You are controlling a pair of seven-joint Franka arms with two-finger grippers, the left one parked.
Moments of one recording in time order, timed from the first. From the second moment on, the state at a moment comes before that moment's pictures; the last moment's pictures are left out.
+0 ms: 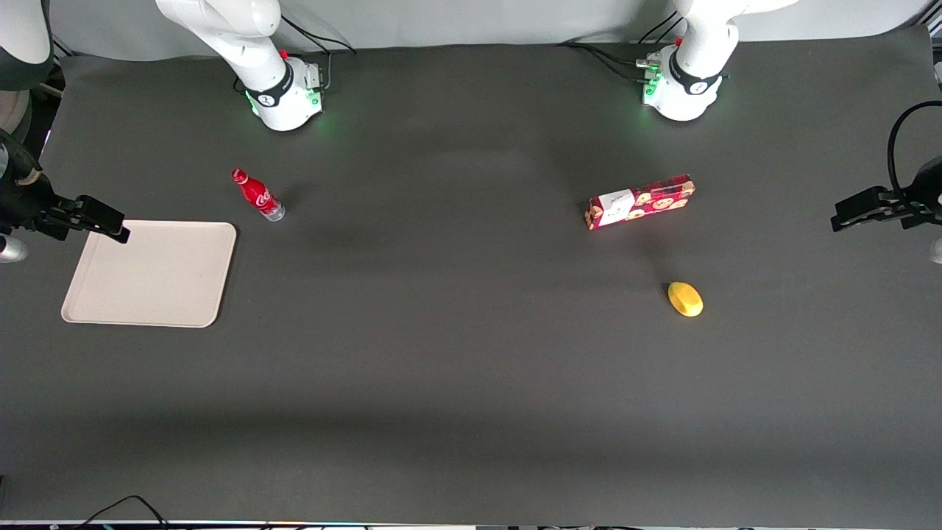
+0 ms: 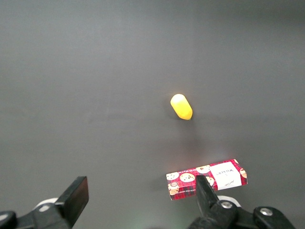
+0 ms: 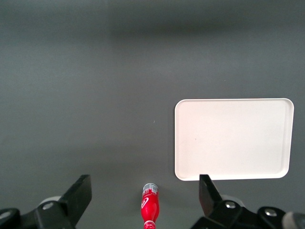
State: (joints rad) arm -0.25 0.02 0.22 -1.61 -0.03 1.63 0.06
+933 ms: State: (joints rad) arm -0.24 -0.07 0.25 -1.89 -0.03 1.67 0.07
